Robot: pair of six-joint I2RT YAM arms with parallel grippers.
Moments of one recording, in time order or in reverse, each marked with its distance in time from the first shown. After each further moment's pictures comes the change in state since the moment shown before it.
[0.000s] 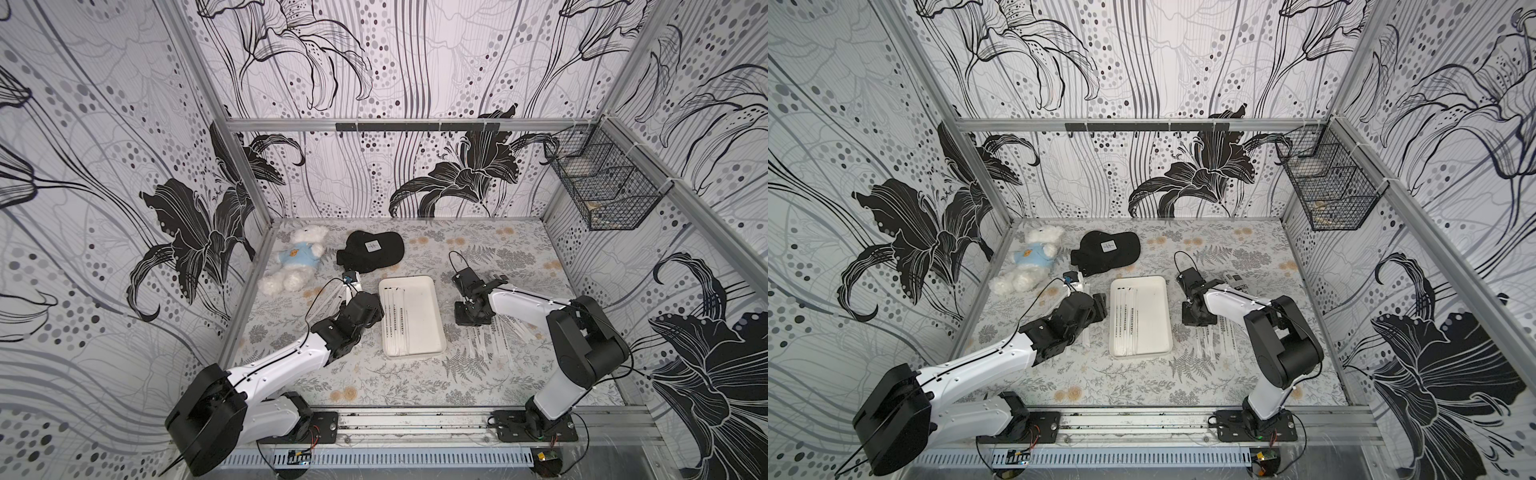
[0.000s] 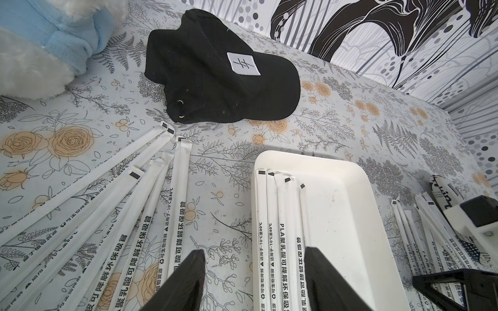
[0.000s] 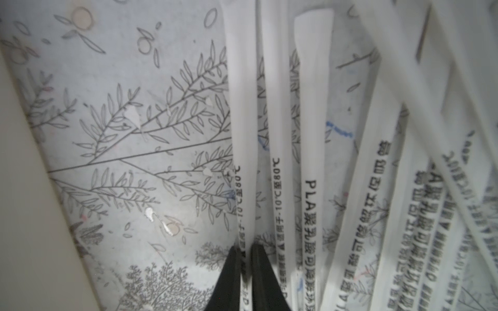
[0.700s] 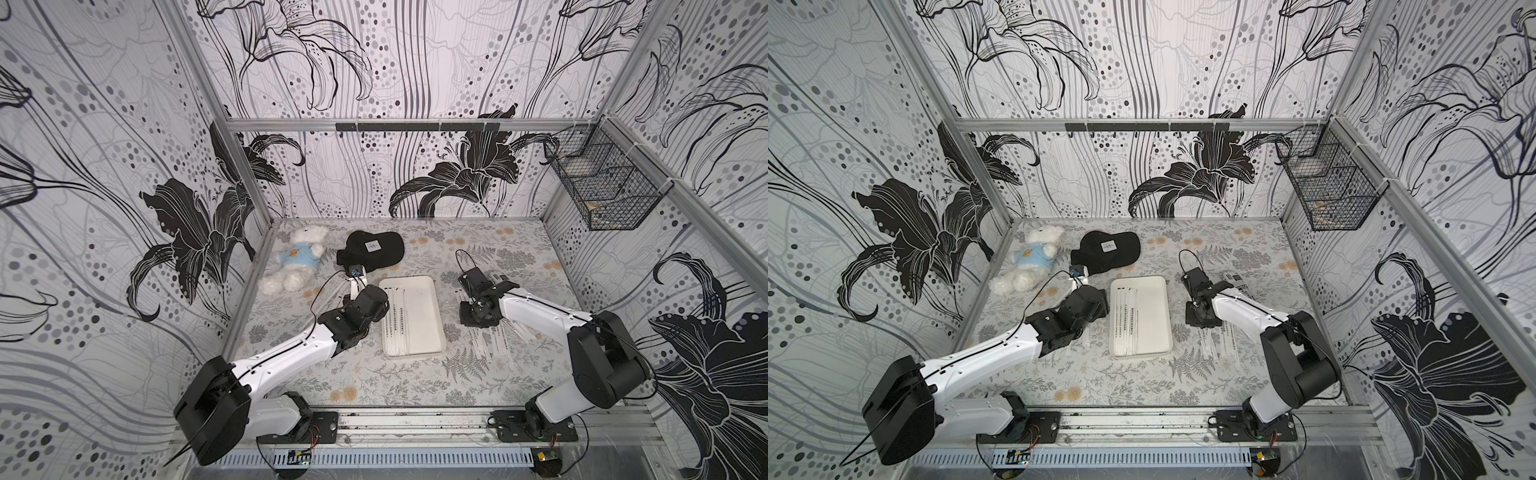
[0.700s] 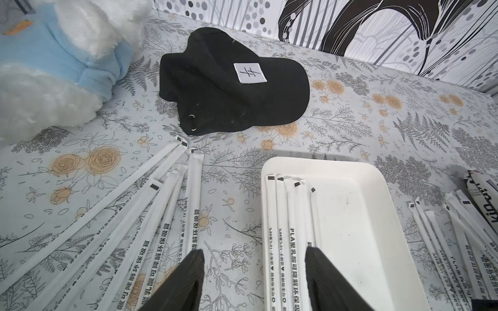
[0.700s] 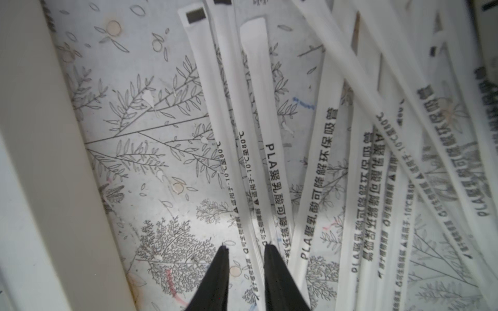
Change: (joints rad) left arm -0.027 0.037 0.106 -0.143 -0.082 0.051; right arm 0.000 -0.110 -0.031 -0.056 0.001 0.022
